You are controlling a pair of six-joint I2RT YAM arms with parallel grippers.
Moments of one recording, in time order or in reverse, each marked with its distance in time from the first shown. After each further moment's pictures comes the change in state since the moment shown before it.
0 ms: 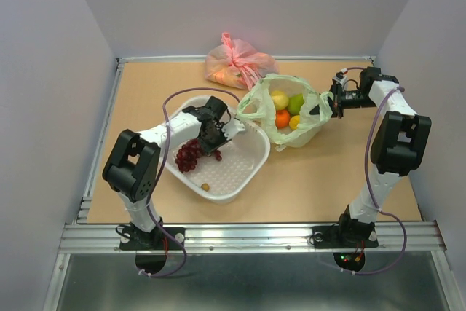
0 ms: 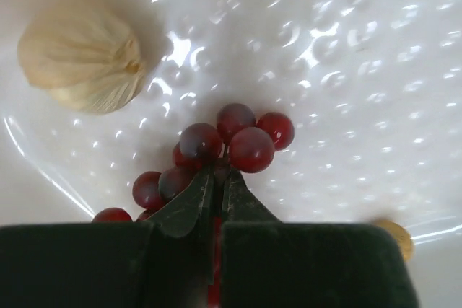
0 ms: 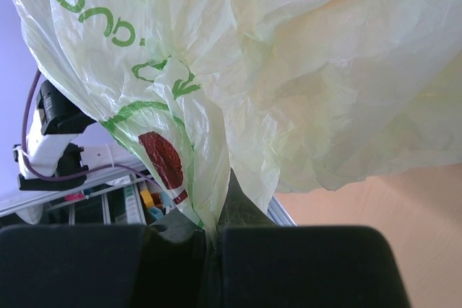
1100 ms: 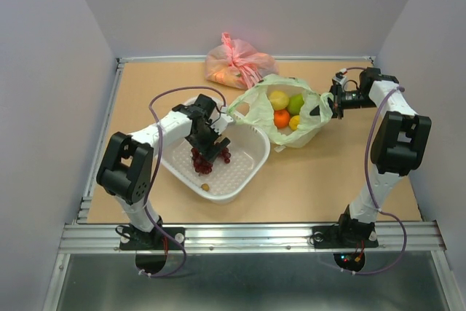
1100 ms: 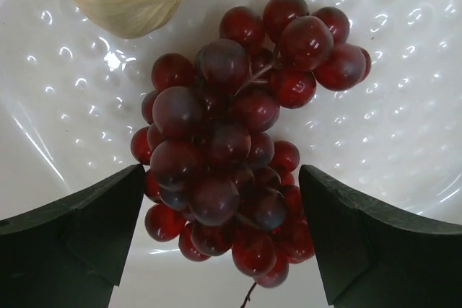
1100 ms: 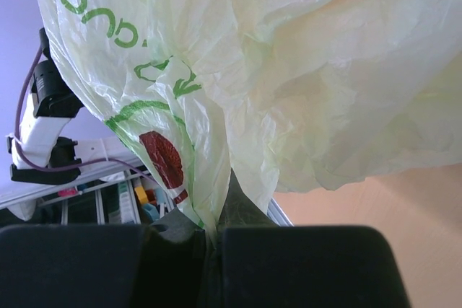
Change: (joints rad) left arm 0.060 -0.052 -0.022 -0.039 0.044 -0.202; right arm 0.000 0.000 0.000 -0.017 -0.001 -0.038
